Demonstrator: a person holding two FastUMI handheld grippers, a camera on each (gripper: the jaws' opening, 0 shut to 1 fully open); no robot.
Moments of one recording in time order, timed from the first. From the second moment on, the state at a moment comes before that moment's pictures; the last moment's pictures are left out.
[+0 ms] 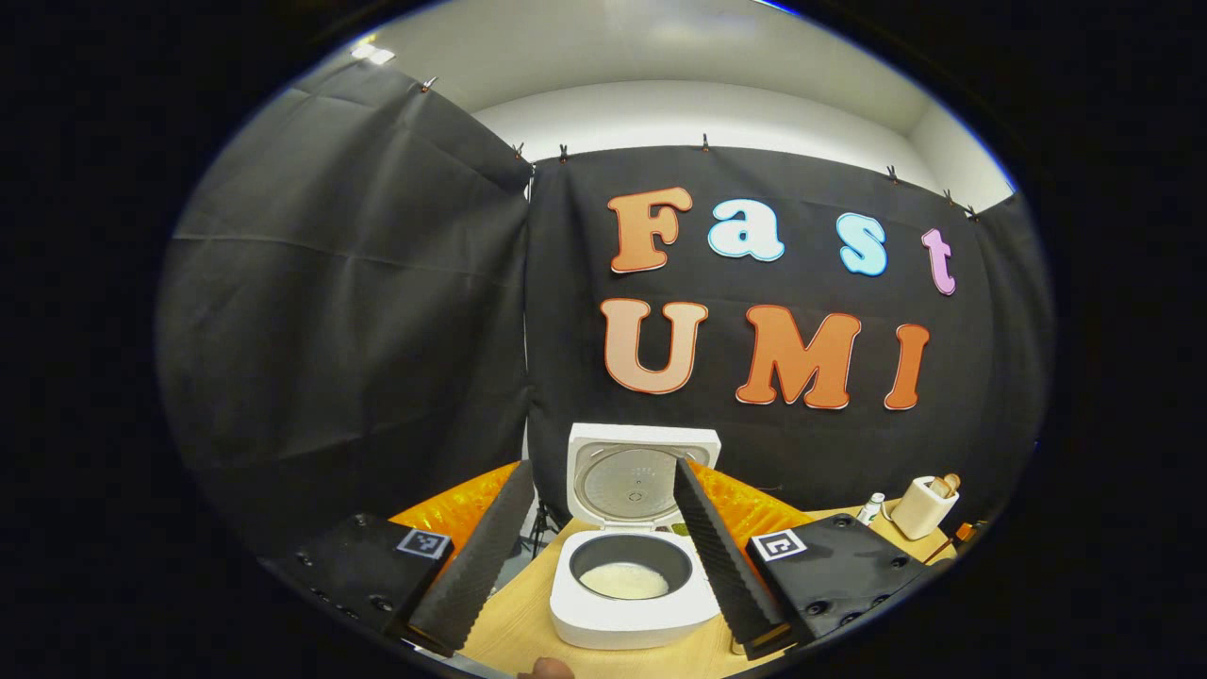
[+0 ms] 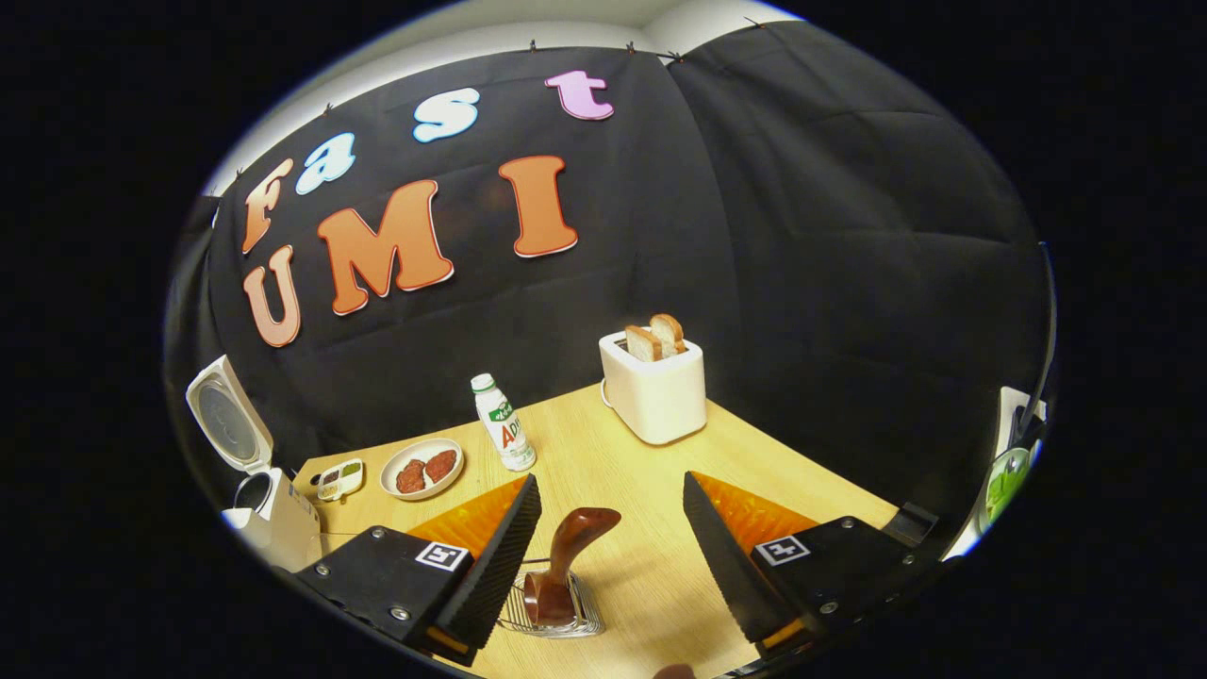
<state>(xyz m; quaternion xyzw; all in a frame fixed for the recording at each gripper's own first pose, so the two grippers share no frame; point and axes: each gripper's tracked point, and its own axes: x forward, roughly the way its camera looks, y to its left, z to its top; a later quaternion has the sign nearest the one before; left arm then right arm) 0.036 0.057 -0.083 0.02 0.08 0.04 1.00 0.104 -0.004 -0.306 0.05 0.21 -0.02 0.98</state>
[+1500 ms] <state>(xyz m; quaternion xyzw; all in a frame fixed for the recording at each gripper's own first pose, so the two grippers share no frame) 0.022 0.098 -0.106 -0.01 0.11 0.09 0.99 0.119 0.074 -0.262 0.16 0.21 0.06 0.96</state>
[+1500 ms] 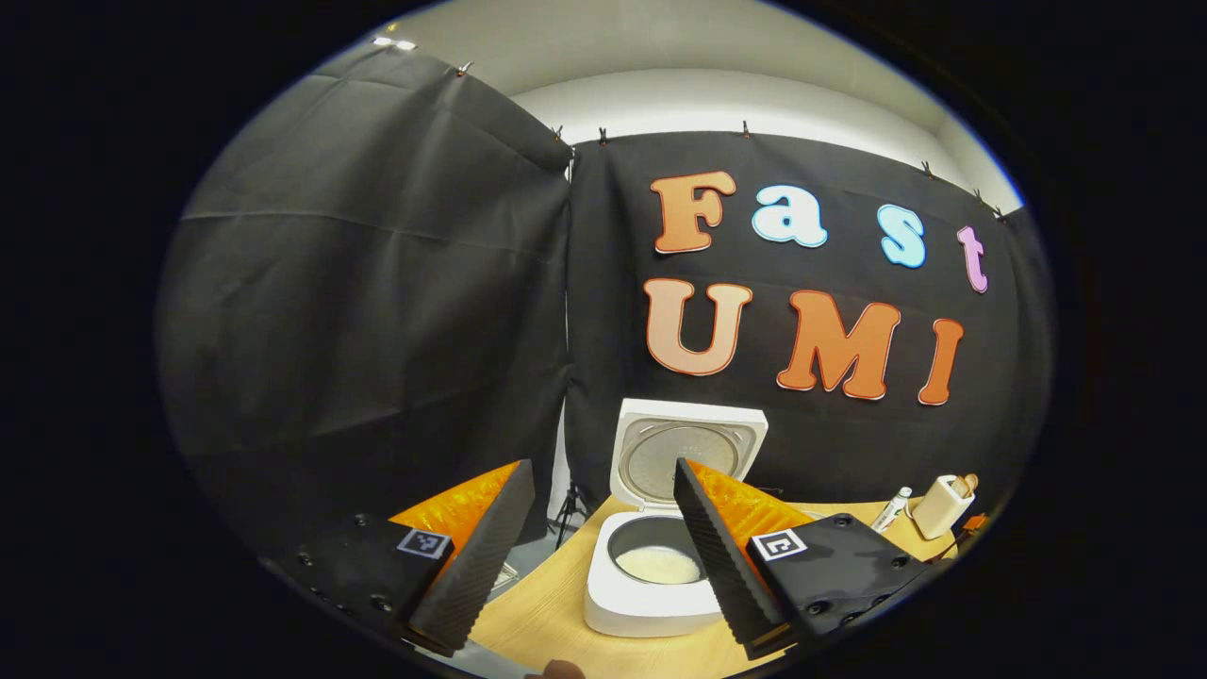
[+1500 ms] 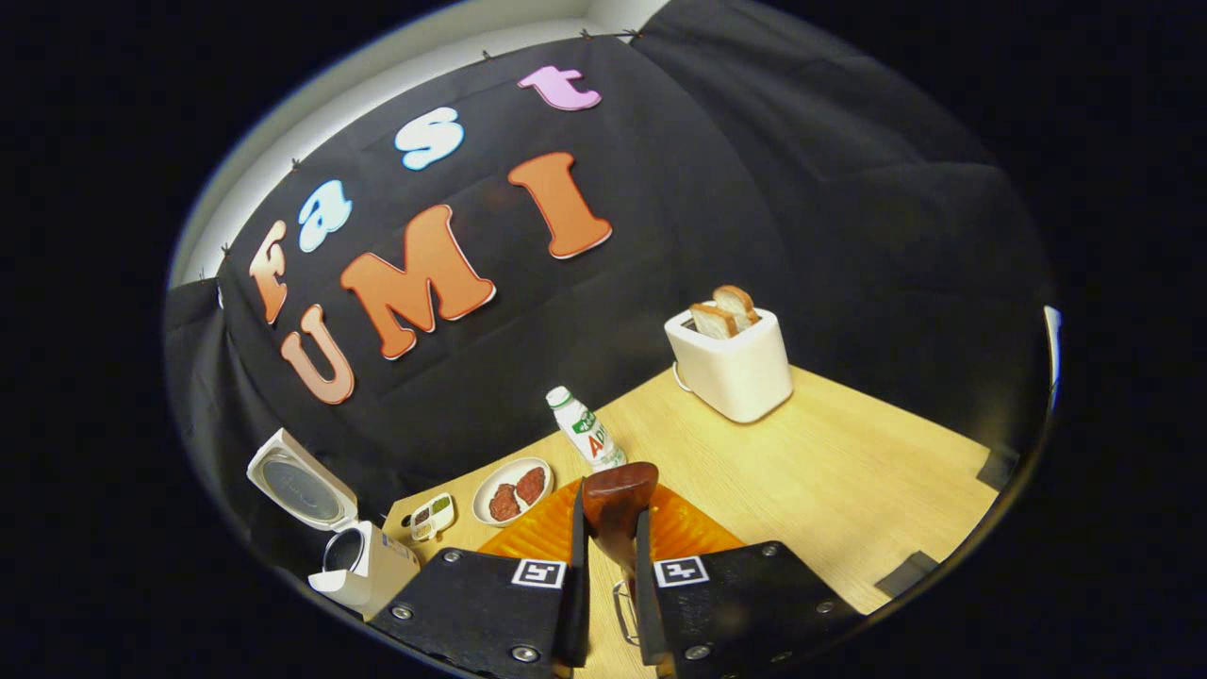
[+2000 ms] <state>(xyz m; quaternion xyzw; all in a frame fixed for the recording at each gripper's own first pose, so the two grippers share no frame) 0.017 0.108 -0.106 0.00 0.11 0.09 0.99 0.103 0.198 -0.198 0.13 0.17 0.17 0.96</state>
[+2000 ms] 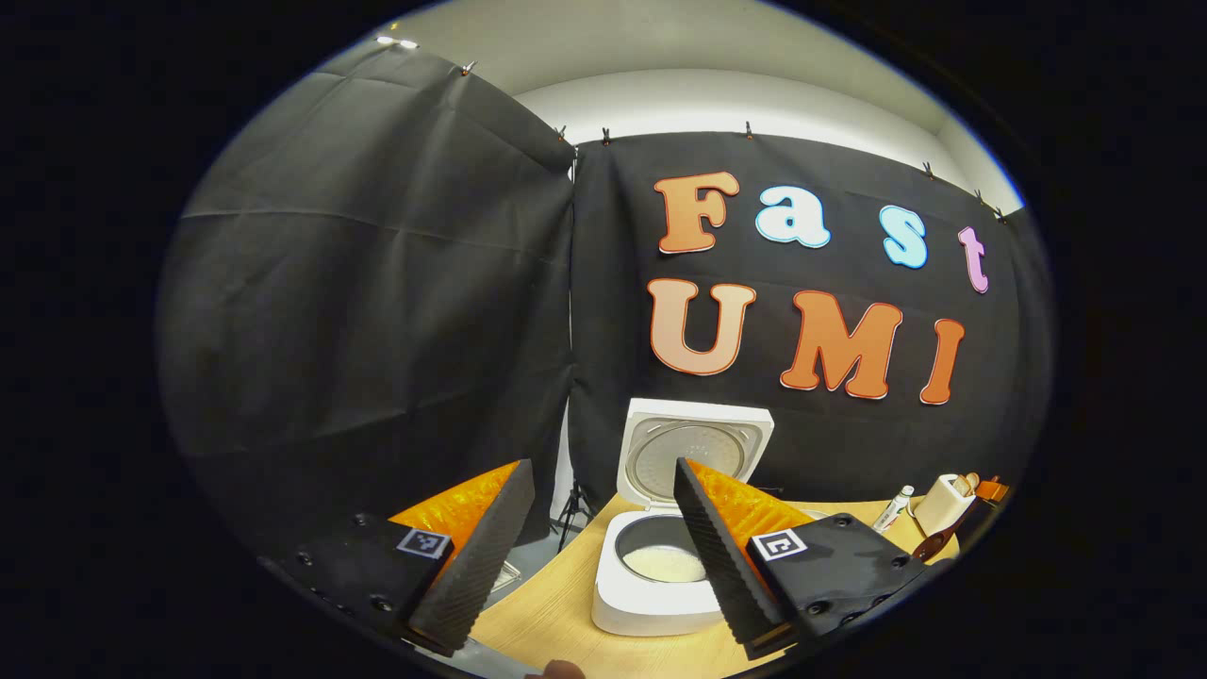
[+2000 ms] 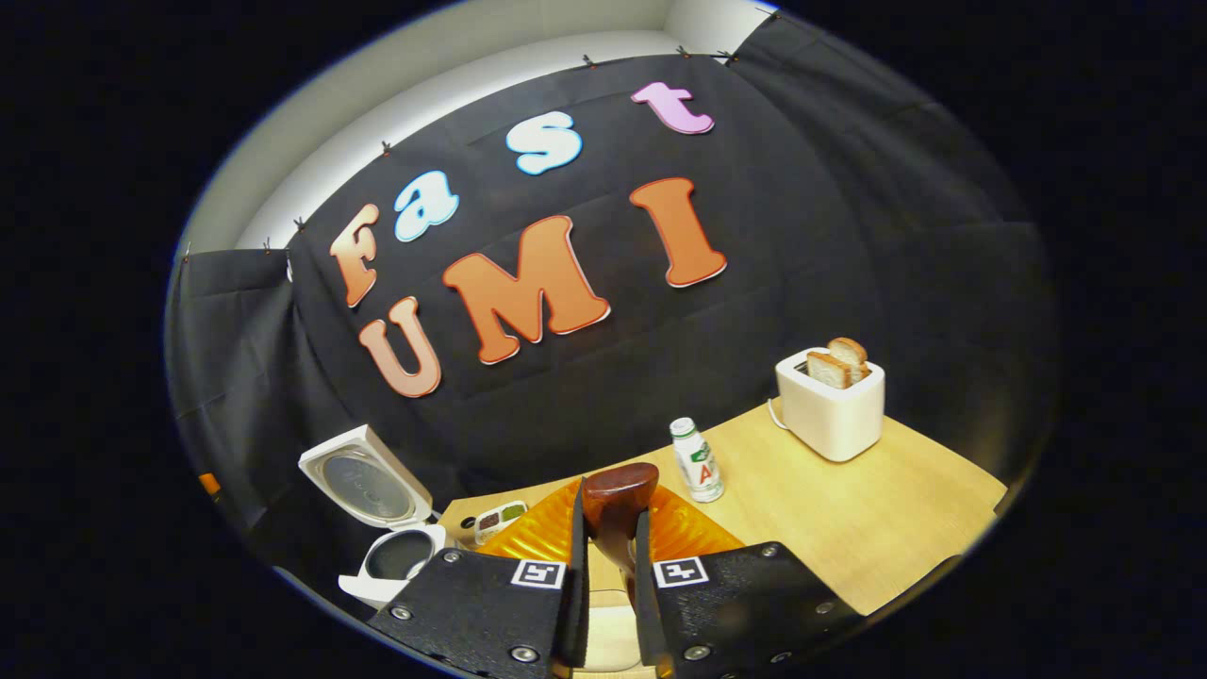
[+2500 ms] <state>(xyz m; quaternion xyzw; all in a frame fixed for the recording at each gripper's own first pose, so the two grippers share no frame) 0.001 0.130 -0.108 0.02 0.11 0.10 0.99 0.066 0.260 -0.277 0.03 0.20 0.19 0.96</state>
